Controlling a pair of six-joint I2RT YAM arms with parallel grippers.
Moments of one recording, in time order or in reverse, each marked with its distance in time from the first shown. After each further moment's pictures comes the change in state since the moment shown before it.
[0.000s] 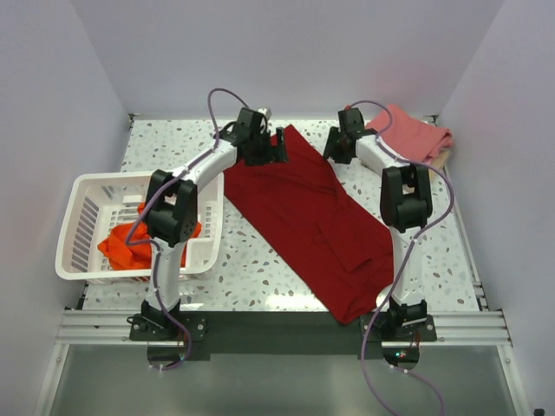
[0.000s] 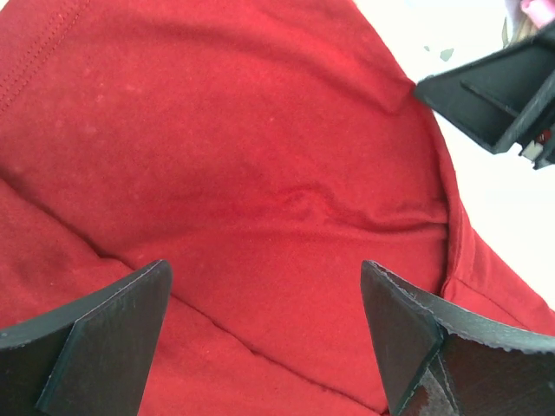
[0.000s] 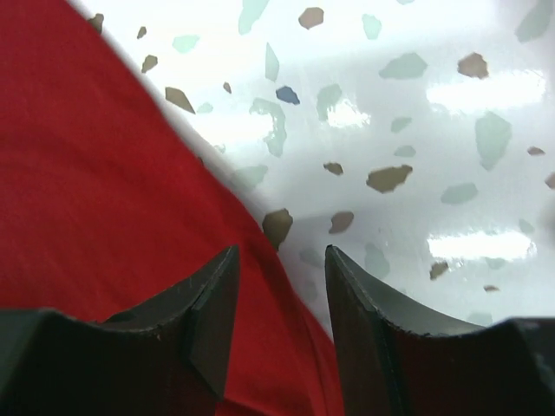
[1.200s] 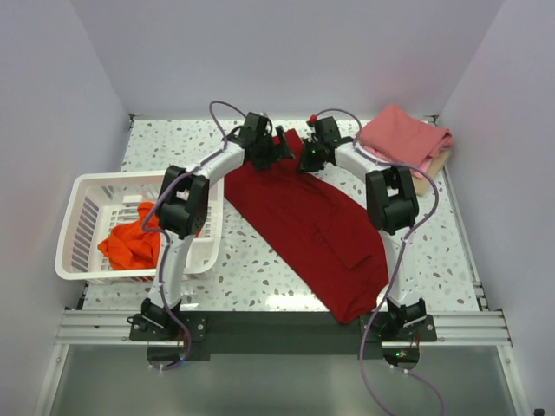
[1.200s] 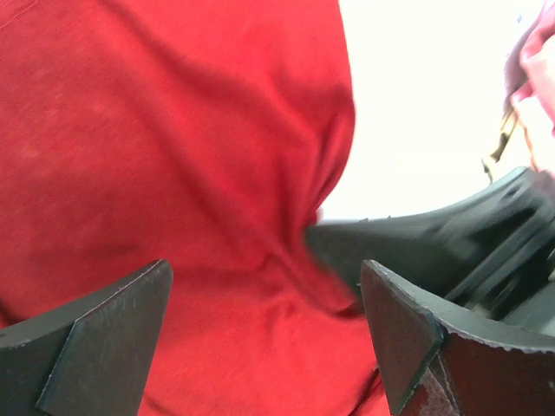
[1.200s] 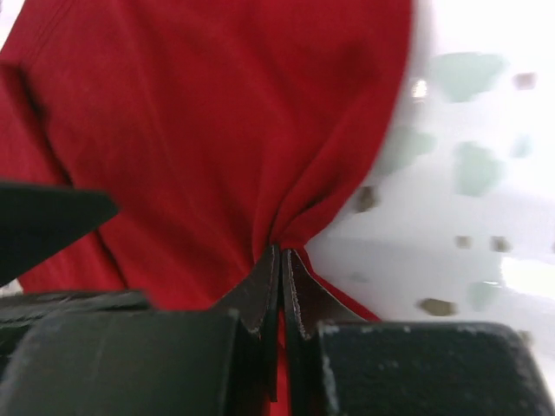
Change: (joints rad) left arm 0.000 0.150 0.074 0.075 -0.009 -0.264; right arm 0.112 0.055 -0.001 0.071 -0.263 -0.041
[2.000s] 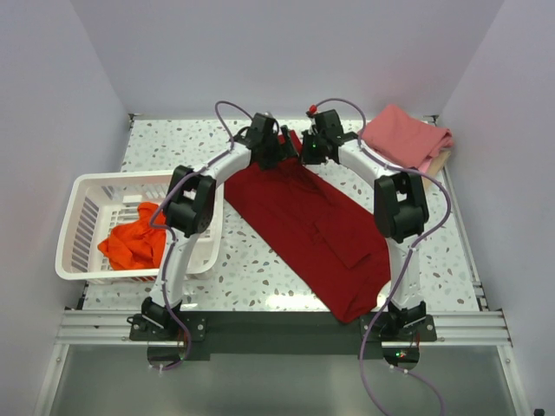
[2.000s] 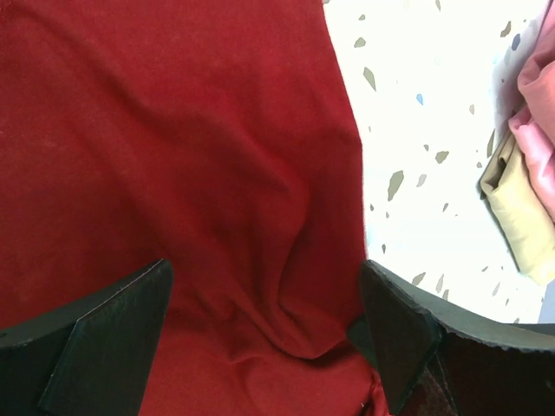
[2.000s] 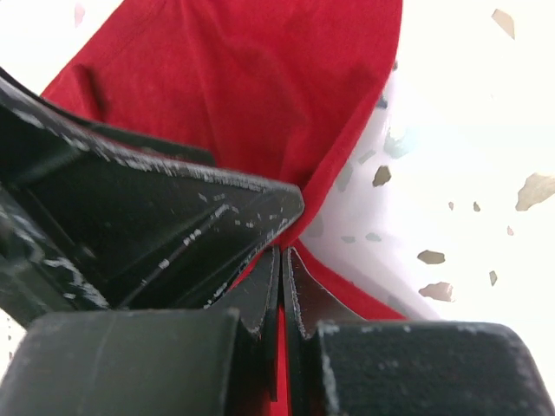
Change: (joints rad) left arm -0.025 0.076 0.083 0.021 -0.045 -0.040; right arm 0.040 -0.143 -0.052 -0.008 0.066 -0.054
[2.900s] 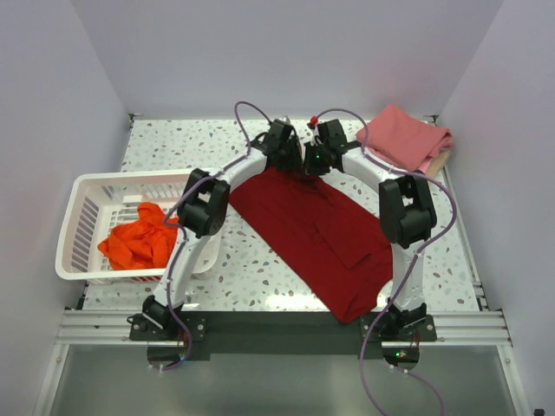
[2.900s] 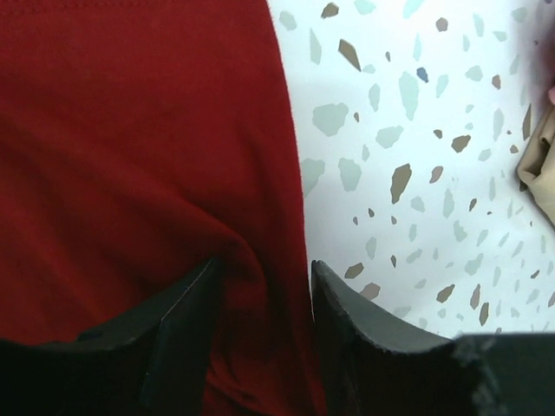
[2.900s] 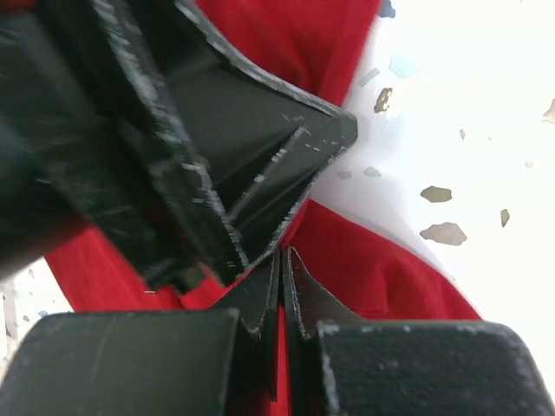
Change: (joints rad) left arm -0.080 0.099 0.115 -0.007 -0.091 0.074; right arm 0.000 -0.088 -0.172 0.025 -0.035 -0.044
